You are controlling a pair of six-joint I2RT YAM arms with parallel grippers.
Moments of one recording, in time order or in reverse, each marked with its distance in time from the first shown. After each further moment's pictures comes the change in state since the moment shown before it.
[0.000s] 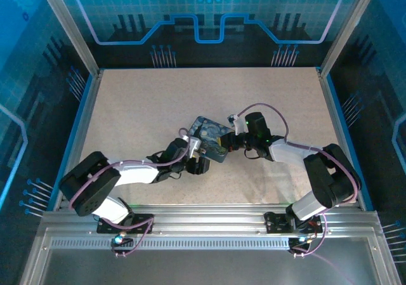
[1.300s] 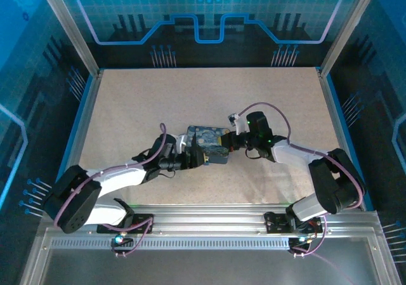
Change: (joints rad) left arm 0.140 -0.191 -0.059 -0.062 0.287 -0.357; right arm 0.005 -0.053 0.000 -0.034 -0.005 -0.010
